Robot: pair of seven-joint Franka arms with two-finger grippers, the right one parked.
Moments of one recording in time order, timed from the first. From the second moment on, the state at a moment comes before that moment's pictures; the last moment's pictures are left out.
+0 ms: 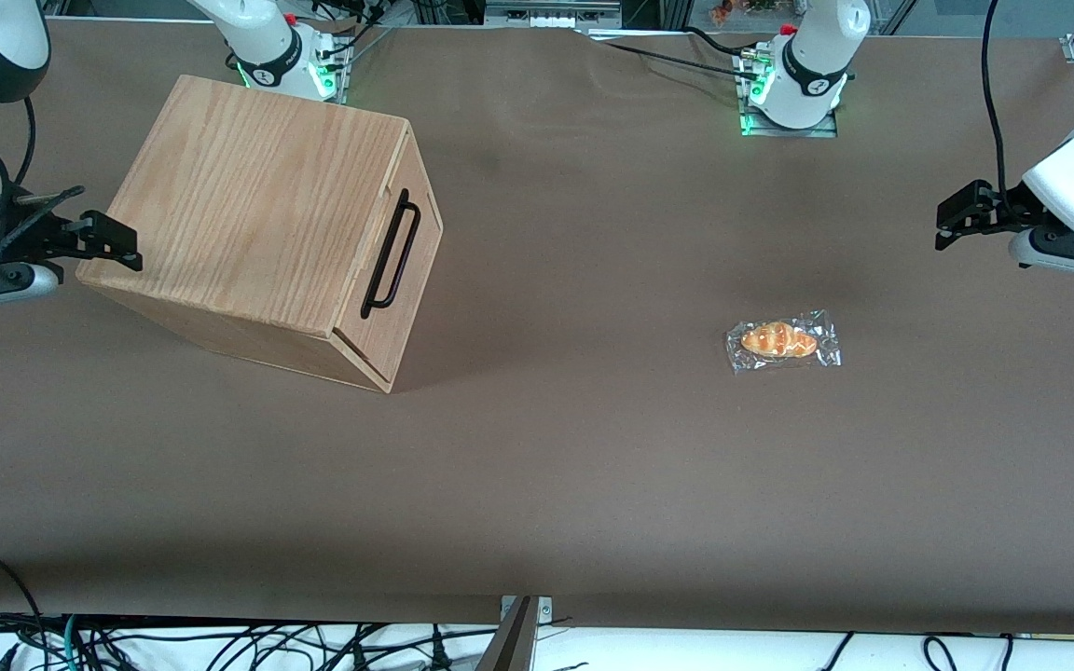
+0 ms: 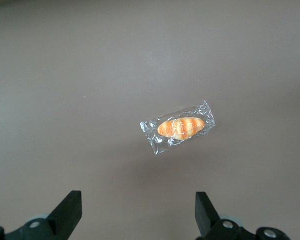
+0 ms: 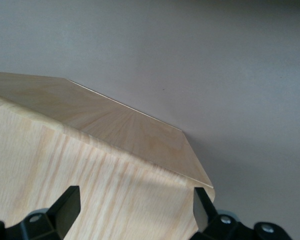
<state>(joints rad) 0.01 0.01 -0.04 -1.65 0.03 1.63 0.18</state>
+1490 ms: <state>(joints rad) -0.09 0.17 -0.07 -1.64 -0.30 1.64 -0.08</state>
